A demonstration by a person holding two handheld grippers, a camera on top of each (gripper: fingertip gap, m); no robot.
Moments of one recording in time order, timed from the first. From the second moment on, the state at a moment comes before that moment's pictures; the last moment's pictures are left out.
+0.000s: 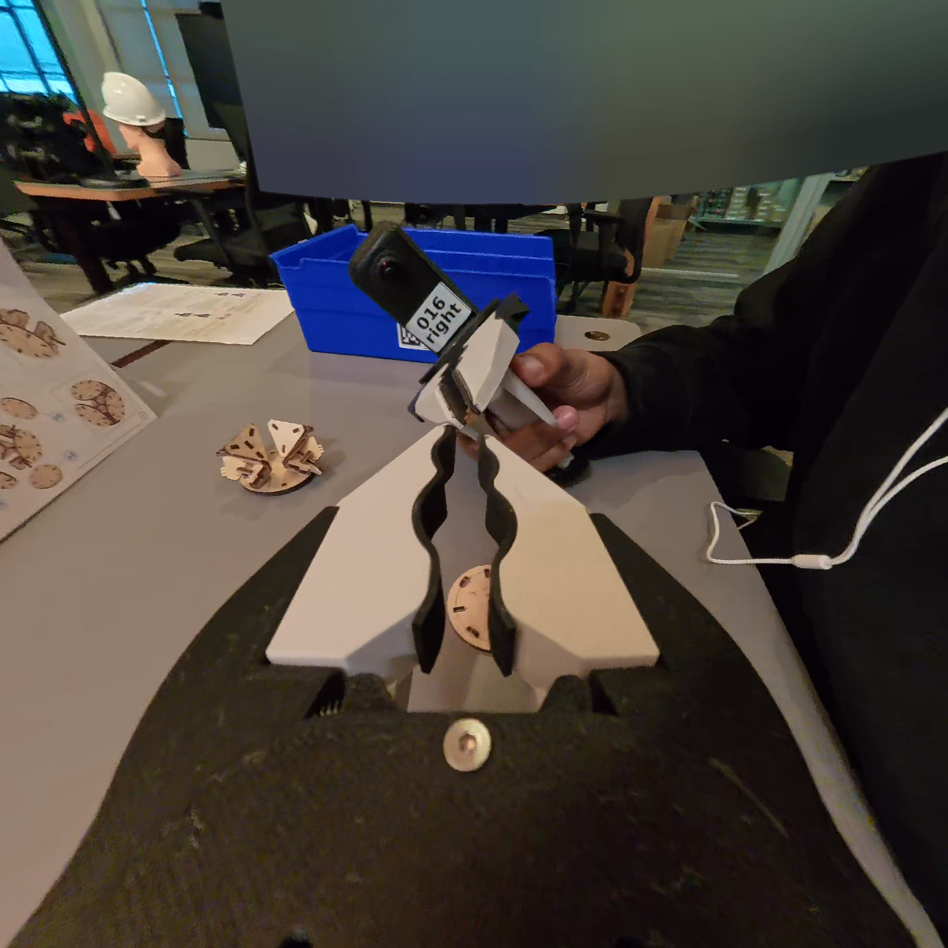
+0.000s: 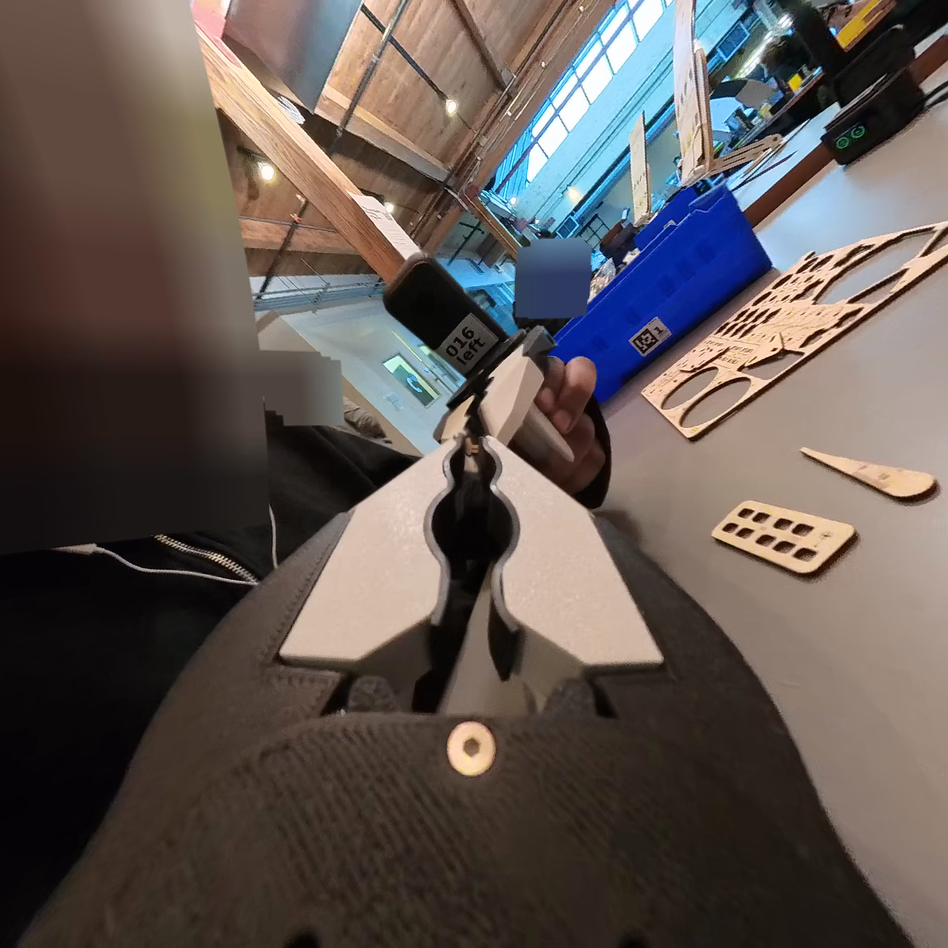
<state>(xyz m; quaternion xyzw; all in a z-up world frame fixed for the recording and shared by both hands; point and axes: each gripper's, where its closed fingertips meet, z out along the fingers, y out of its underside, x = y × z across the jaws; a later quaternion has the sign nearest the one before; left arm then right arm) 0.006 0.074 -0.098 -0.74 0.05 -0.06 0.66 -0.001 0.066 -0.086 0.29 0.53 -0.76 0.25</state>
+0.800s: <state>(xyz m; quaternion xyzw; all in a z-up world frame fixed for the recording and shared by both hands) 0.012 0.071 -0.099 -0.75 0.10 0.02 0.65 0.001 0.063 -0.095 0.30 0.56 -0.73 0.24</state>
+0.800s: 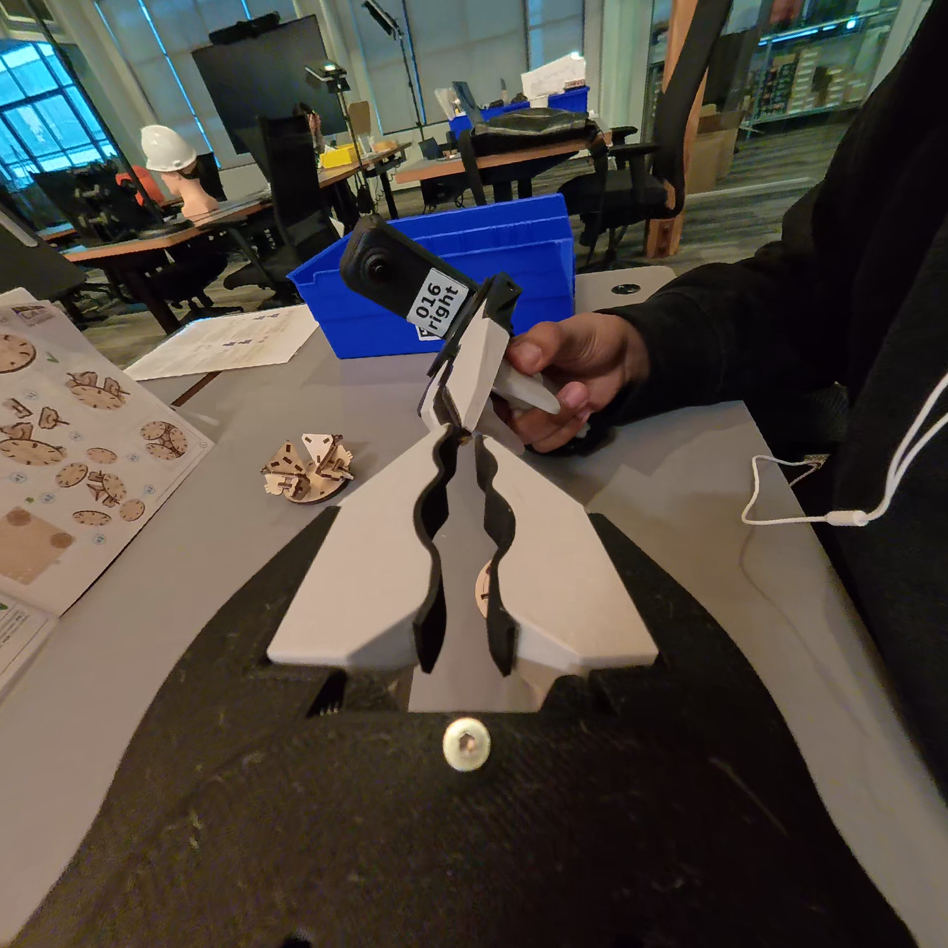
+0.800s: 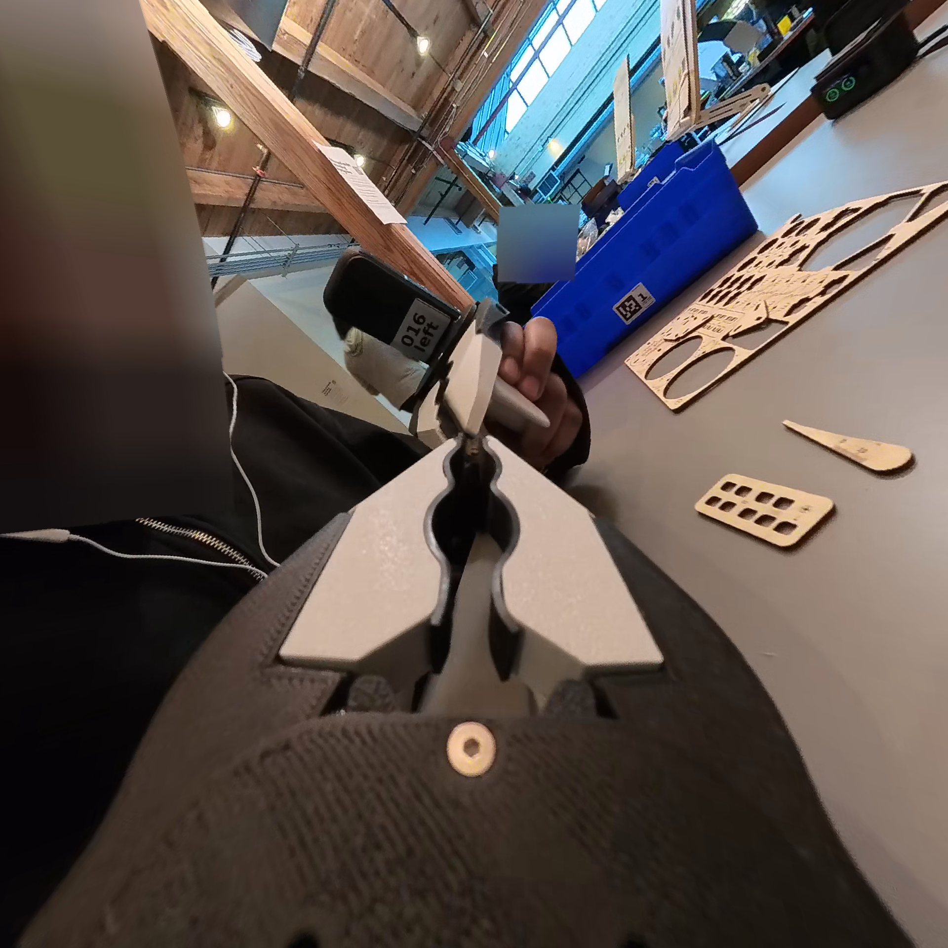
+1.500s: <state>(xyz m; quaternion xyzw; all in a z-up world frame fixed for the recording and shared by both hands) 0.002 0.068 -0.102 -0.76 0.09 0.04 0.64 -0.008 0.071 -0.095 0.32 0.55 -0.74 0.23</state>
